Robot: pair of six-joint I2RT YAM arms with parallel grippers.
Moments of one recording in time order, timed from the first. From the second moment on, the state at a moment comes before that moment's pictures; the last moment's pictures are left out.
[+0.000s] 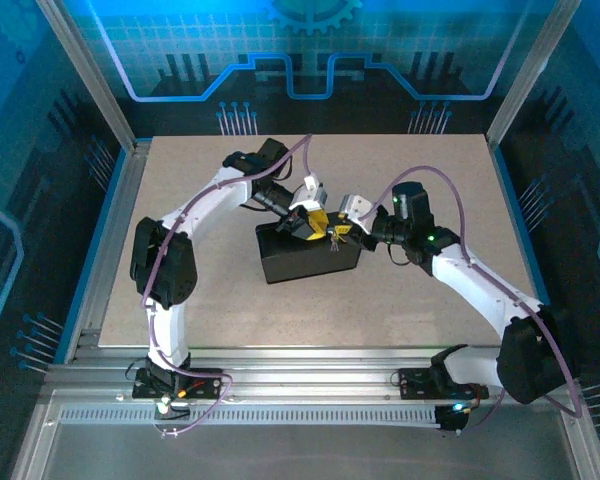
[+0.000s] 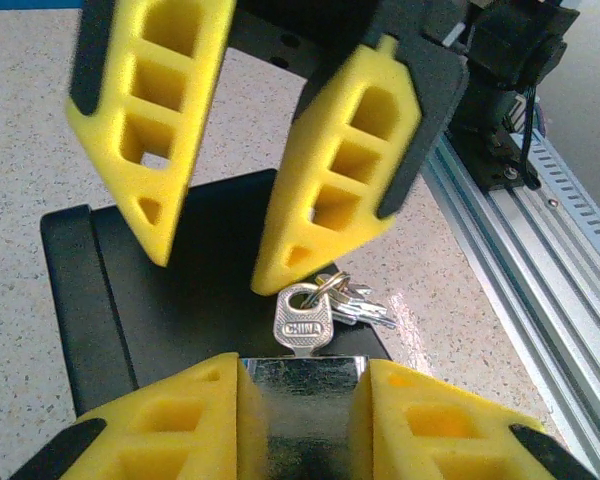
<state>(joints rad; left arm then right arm) -0.43 1.96 1.76 -1.06 1.01 1.10 0.39 1.28 0.89 -0.15 -0.54 -0.66</state>
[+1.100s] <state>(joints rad) -0.41 1.96 1.76 -1.09 1.05 1.12 0.47 1.27 0.96 -0.36 -0.50 -0.87</state>
